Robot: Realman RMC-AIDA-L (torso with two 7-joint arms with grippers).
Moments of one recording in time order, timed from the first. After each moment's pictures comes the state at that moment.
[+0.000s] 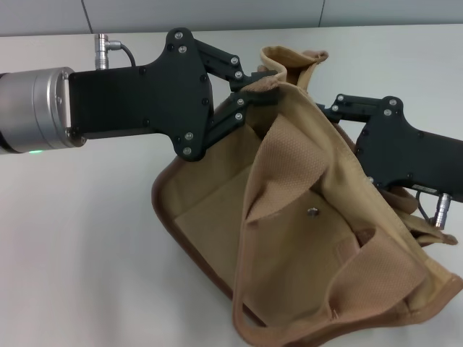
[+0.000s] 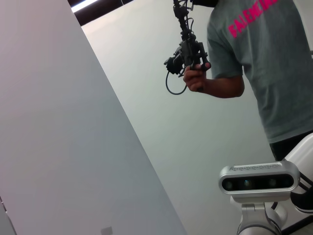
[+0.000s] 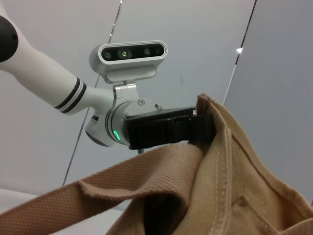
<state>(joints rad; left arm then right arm) -0.59 -2.07 1.02 0.72 1.46 1.83 -0.79 0.17 2.09 -1.30 -1.00 -1.30 -1.49 0.85</state>
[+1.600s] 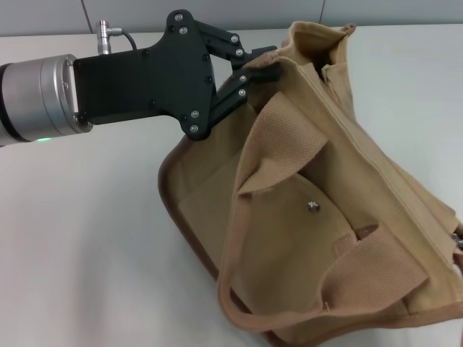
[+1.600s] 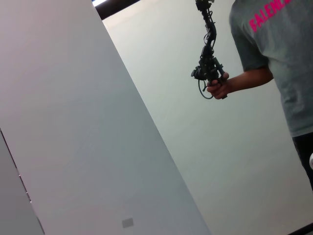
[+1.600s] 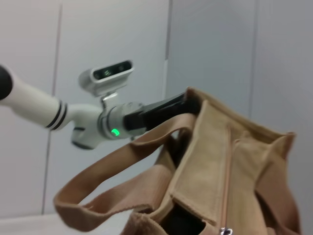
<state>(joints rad) -0.60 -2.07 1.03 0.70 1.43 1.77 -0.79 -0.08 2.08 -0.78 -0.73 -1.55 -1.96 0.78</state>
